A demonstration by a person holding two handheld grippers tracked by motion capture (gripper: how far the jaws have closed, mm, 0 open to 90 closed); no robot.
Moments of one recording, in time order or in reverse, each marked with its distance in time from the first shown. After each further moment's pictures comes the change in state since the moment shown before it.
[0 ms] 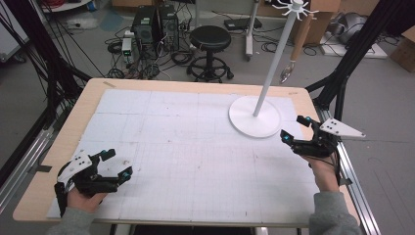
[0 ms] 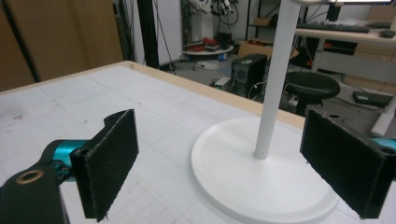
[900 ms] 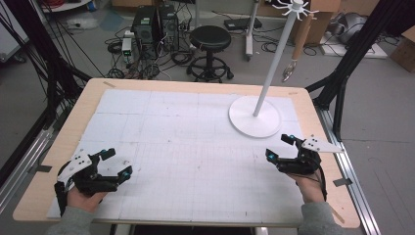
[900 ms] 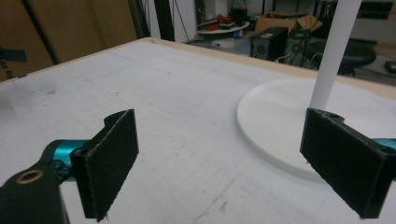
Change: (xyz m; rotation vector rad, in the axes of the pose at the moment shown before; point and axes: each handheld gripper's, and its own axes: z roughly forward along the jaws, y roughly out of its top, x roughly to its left) left arm 0.002 0.000 0.001 -0.001 -0.003 0.003; right arm 0.043 -0.038 0.006 0.086 0.056 0.076
